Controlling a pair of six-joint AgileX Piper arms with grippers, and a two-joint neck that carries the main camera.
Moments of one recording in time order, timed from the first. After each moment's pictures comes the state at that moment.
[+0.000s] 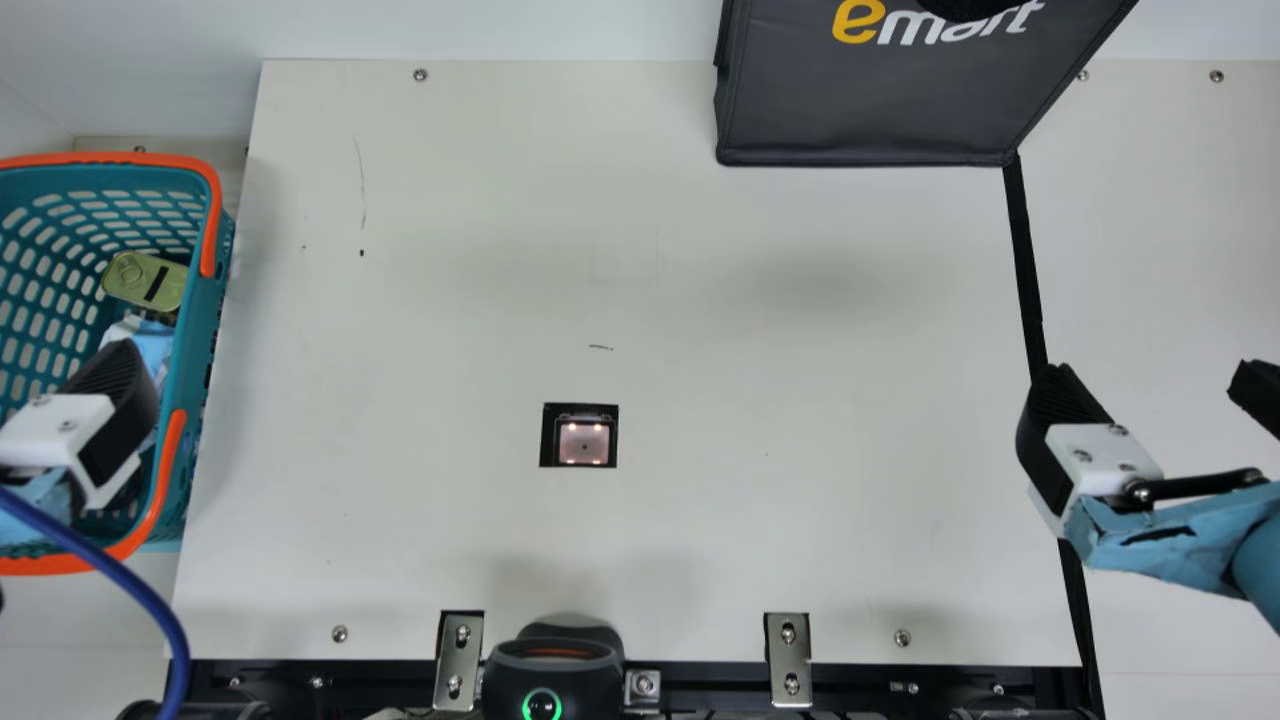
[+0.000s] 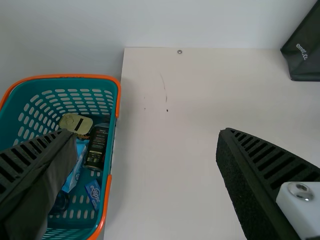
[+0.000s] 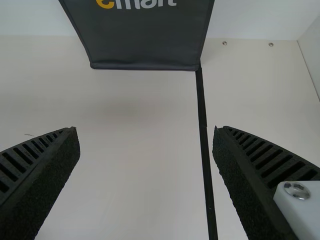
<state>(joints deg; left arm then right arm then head) -1.5 43.3 -68.9 -1.5 69.5 0.0 0.6 42.6 -69.8 -0.8 69.4 0.0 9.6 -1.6</state>
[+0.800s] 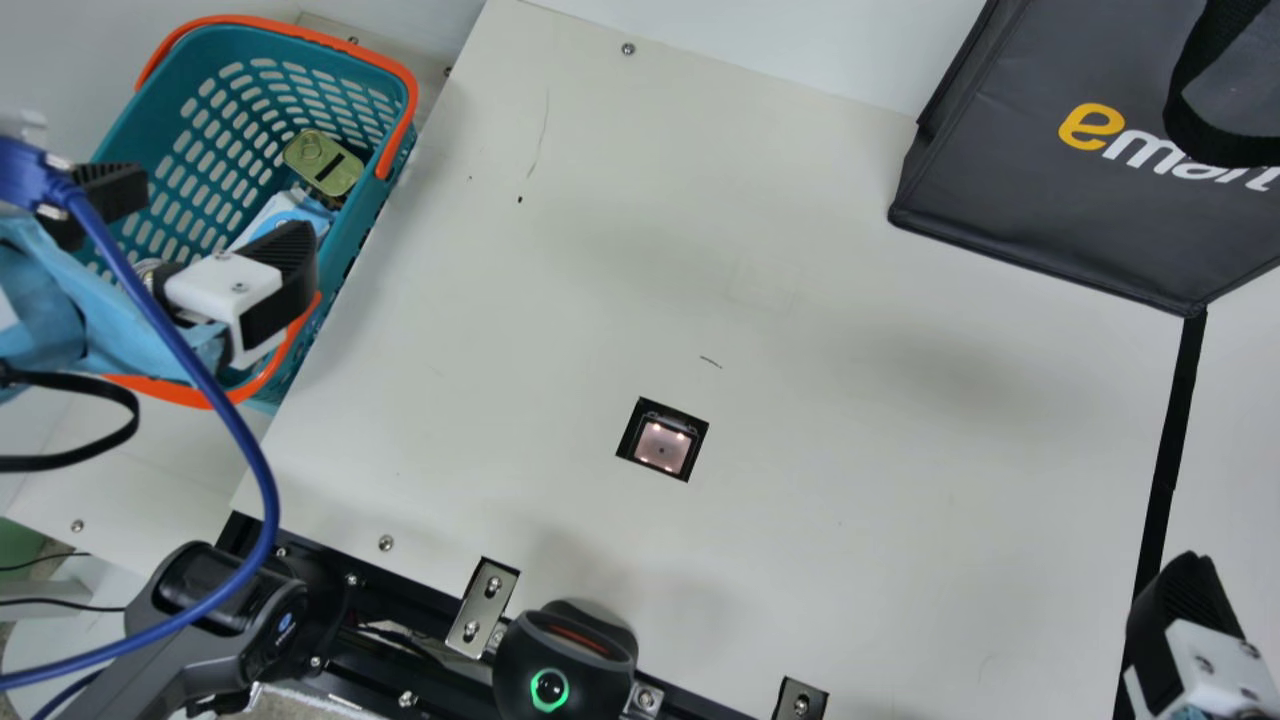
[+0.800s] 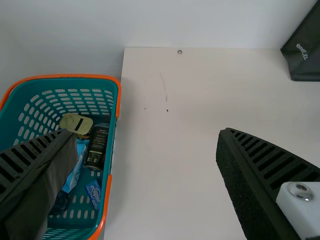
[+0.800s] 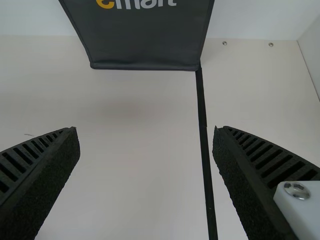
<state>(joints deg) -1.5 43.3 -68.9 -1.5 69.5 0.0 0.6 42.6 -69.8 -0.8 69.4 0.0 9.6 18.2</state>
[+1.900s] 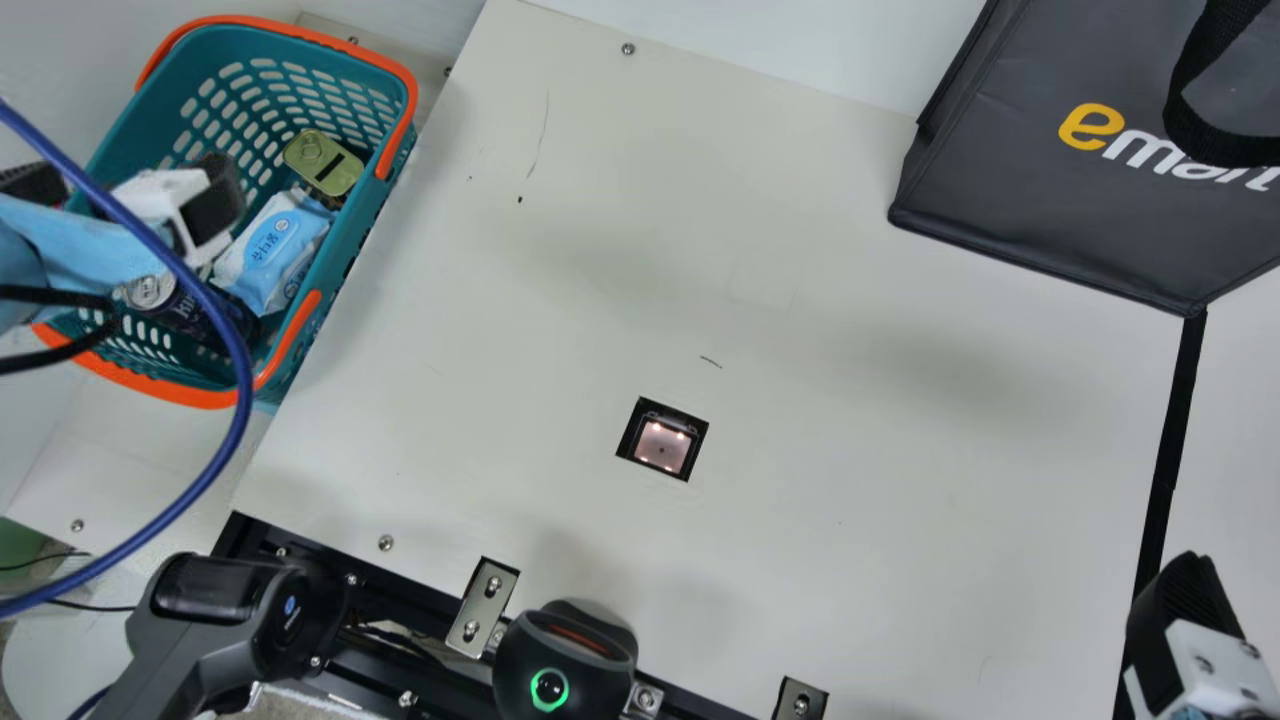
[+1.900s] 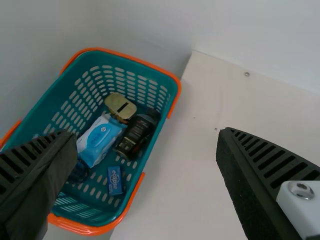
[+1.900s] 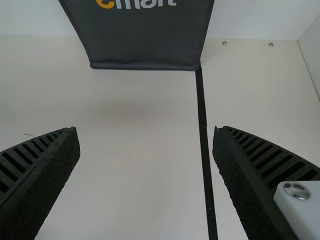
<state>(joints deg) 14.7 45.5 -66.6 1.7 65.5 -9.3 0.6 42.6 -69.8 -0.8 69.4 0.0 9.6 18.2</state>
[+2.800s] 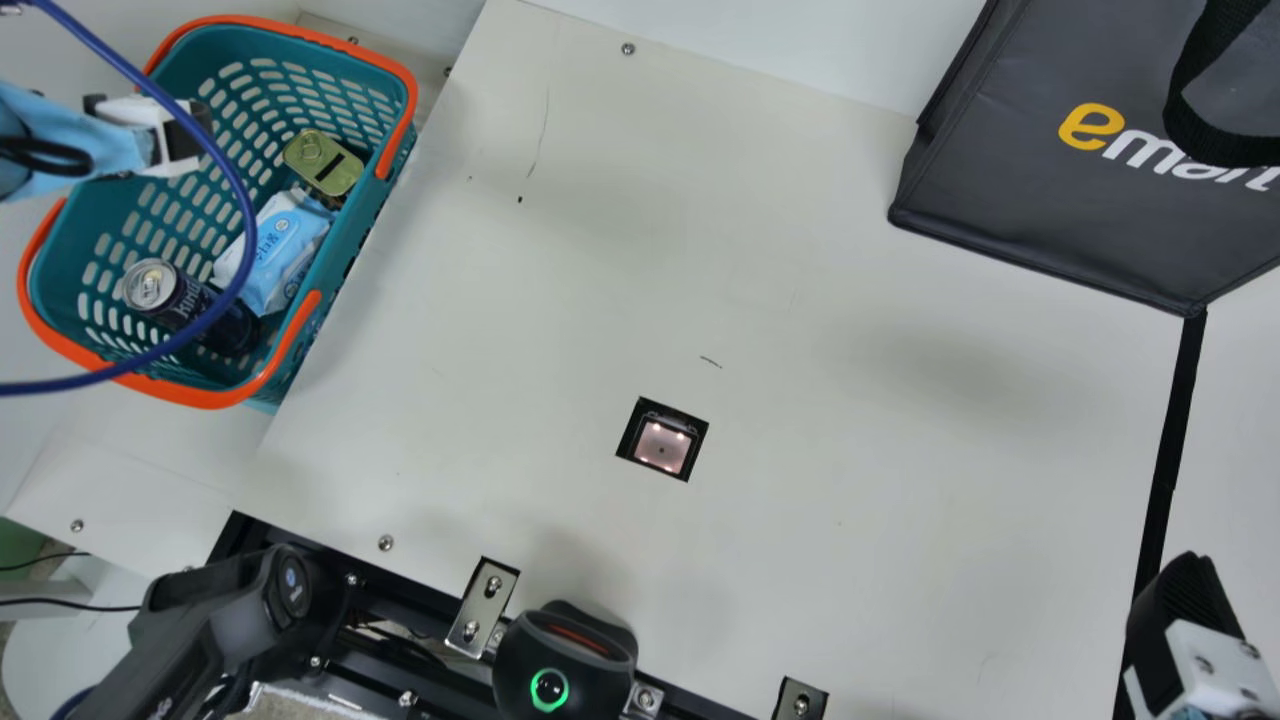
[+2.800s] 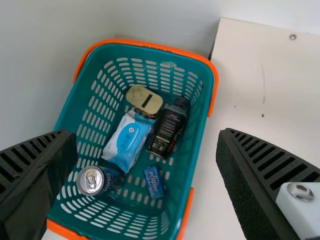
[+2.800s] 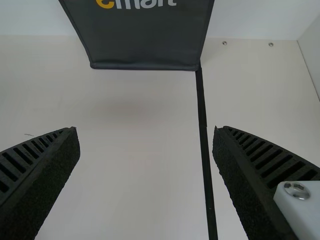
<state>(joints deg) 35.8 65.6 -73.5 -14.7 64.4 26.0 0.6 42.6 -69.8 -0.8 69.5 0.0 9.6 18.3</state>
